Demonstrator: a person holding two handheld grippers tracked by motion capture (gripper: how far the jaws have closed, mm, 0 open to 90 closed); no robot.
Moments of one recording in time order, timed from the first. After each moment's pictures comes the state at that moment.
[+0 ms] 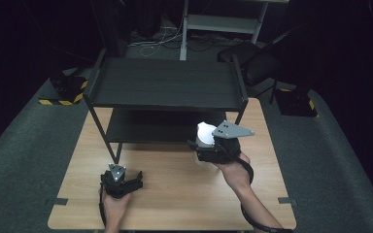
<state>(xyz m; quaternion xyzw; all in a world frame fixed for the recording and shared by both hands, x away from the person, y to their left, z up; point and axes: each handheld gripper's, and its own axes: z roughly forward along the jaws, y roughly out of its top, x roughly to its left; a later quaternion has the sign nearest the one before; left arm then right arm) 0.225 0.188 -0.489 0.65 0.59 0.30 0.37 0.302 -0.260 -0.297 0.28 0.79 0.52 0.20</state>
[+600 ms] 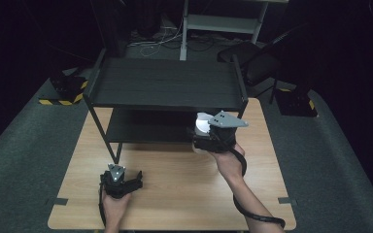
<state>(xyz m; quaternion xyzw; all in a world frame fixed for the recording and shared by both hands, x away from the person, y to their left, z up) 0.224 0.190 -0.490 0.65 0.59 0.30 0.38 0.313 -0.237 -0.299 0.31 0.77 0.51 0.25</state>
